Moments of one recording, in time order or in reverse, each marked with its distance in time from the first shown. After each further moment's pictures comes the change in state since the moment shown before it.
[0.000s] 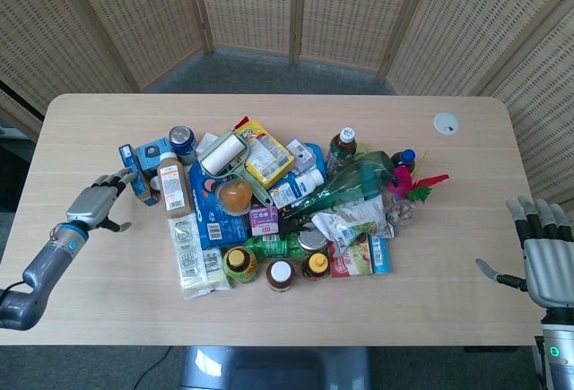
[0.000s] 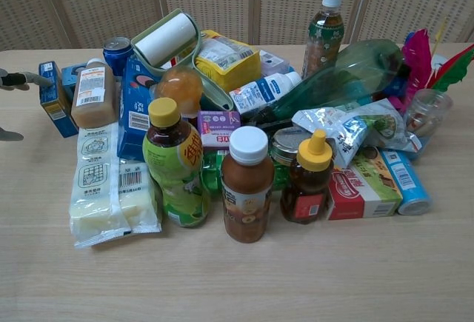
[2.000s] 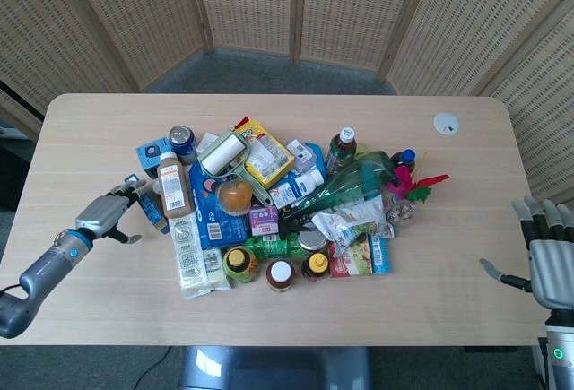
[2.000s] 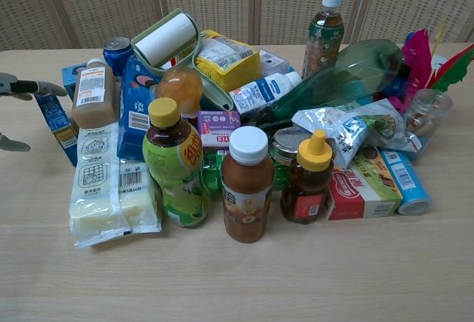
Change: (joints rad) left arm -0.033 0.083 0.080 -0.101 0.144 0.001 -0.207; right arm -0.014 0.002 0.004 0.004 0.002 0.021 0.010
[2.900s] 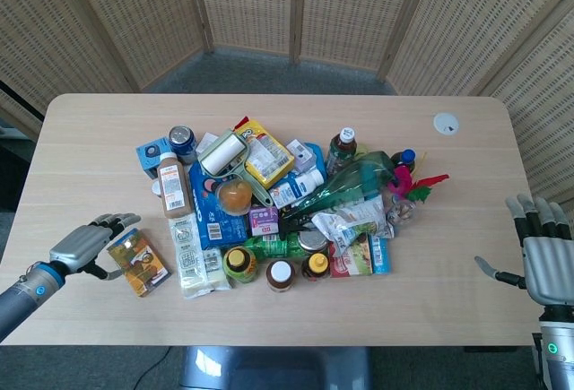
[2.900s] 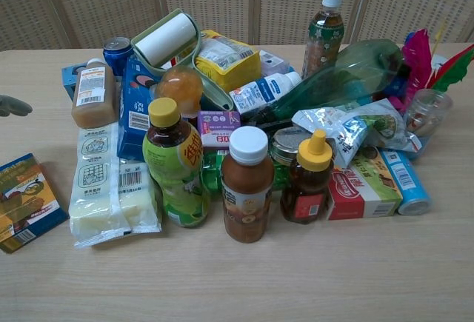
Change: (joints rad) left arm 0.072 0.261 0.090 -0.340 0.071 0.116 0.063; right arm 0.015 -0.024 0.004 0.023 0.001 -0.018 0.015
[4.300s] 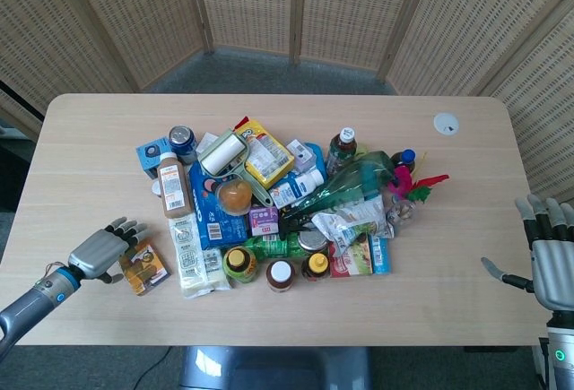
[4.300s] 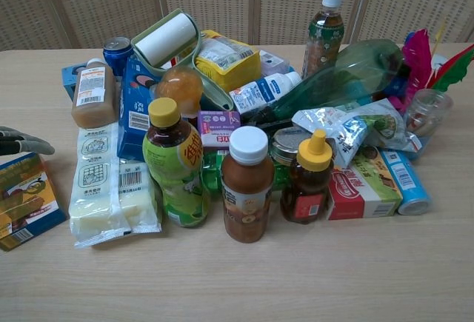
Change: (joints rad) left arm 0.027 -0.292 0.097 0.421 0.202 0.138 0.144; right arm -0.024 0.022 0.002 -0.031 -0.018 0.045 -0.018
